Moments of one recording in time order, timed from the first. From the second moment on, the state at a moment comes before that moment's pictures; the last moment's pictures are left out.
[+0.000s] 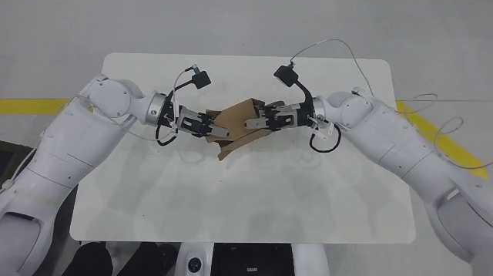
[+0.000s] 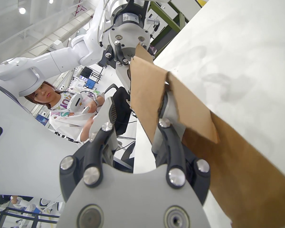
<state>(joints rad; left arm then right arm) 0.54 -0.85 -0.71 -1.35 -0.51 -0.50 -1.32 -0.34 -1.11 0.27 -1.03 0.66 -0.93 0.89</state>
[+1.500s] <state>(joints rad) 0.54 -0.82 -0.74 -1.37 -0.89 -0.41 -1.41 -0.35 -1.16 0.24 -0.92 0.78 -0.94 0.88</state>
